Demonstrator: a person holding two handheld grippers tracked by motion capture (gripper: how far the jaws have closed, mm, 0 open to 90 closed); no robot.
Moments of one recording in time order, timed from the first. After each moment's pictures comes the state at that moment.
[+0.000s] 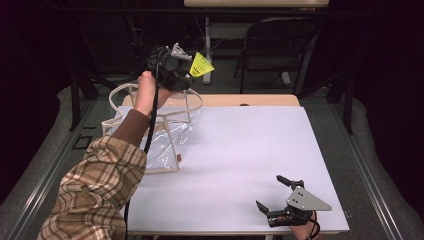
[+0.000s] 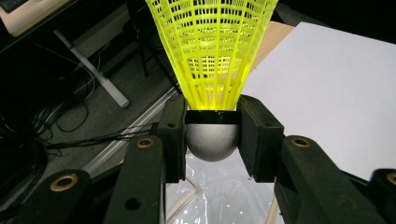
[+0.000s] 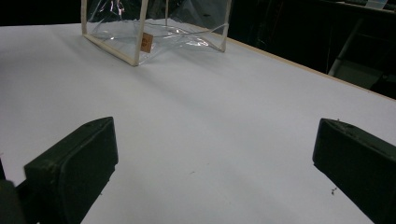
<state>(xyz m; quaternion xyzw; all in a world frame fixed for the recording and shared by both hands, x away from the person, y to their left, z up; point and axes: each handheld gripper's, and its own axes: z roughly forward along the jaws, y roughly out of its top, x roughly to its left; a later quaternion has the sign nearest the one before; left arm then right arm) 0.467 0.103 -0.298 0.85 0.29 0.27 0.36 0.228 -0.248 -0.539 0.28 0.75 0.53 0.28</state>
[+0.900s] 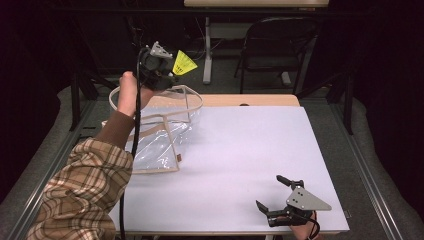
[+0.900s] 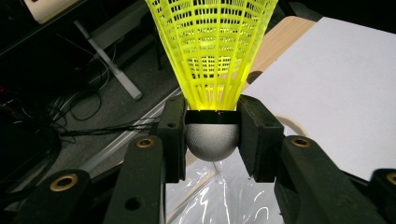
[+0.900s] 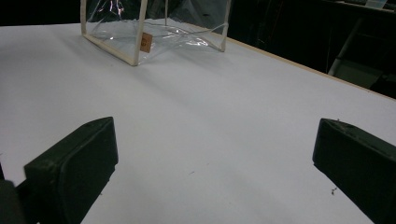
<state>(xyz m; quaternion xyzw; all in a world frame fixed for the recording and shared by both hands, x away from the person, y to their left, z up) 0.463 0.144 -0.293 0.84 0.31 0.28 0.36 0.228 -0.248 -0.539 0.28 0.75 0.53 0.28</state>
